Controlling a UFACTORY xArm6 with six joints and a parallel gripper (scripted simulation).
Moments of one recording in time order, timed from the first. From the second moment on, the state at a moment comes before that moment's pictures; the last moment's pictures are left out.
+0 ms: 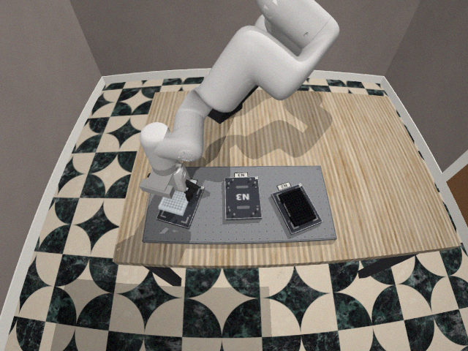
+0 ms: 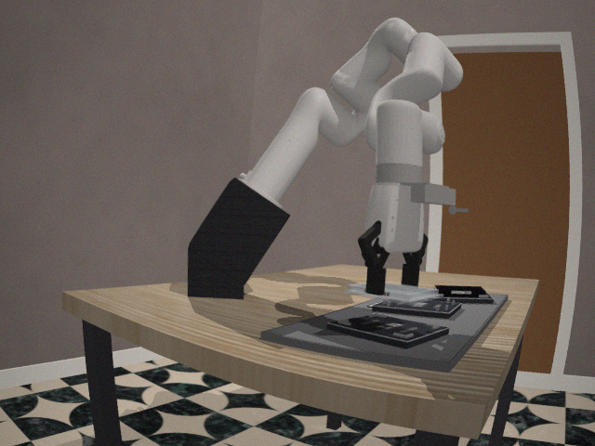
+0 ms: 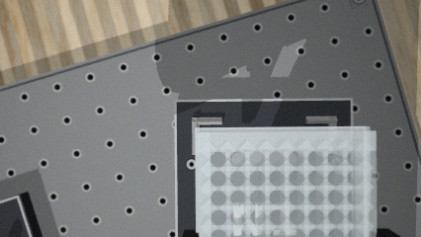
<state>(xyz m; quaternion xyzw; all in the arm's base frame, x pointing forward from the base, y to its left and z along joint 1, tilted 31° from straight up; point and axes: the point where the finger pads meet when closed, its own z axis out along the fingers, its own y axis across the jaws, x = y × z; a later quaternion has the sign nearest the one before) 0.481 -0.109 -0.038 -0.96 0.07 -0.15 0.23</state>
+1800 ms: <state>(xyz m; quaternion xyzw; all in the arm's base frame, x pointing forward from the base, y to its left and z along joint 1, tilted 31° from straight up) 0.456 -0.104 0.017 -0.96 -0.02 -0.16 0.21</state>
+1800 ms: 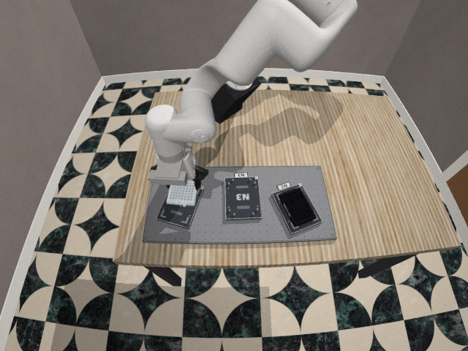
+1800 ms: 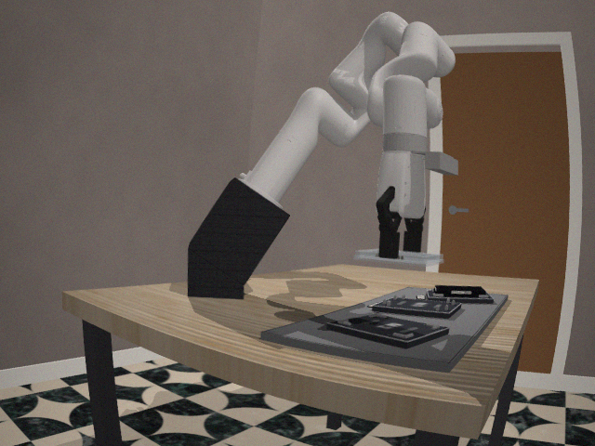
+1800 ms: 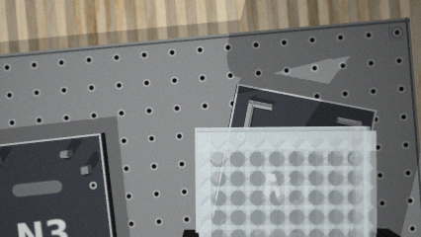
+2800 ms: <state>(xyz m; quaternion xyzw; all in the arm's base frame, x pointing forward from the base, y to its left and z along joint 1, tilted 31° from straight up) 0.419 0.018 0.062 -0.96 -0.07 -0.18 0.20</state>
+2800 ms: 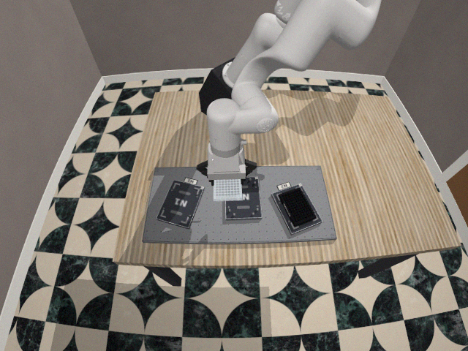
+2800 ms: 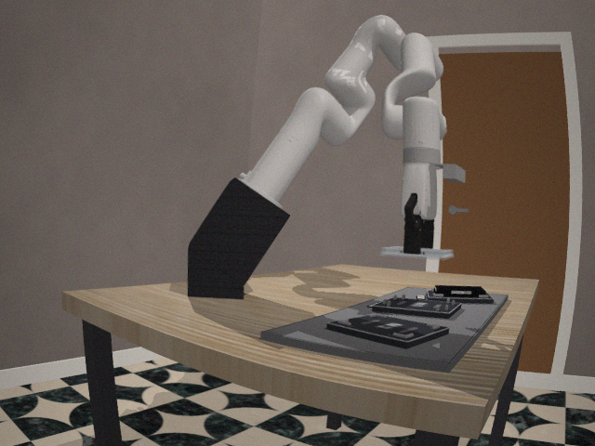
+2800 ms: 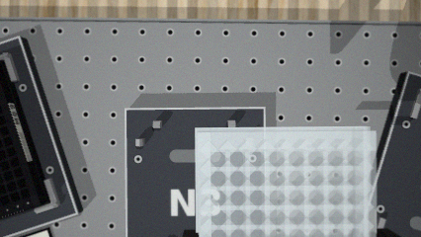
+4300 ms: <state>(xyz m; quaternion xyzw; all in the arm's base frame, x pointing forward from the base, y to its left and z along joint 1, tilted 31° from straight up) 0.409 0.069 0.067 -0.96 -0.07 -0.18 0.20</state>
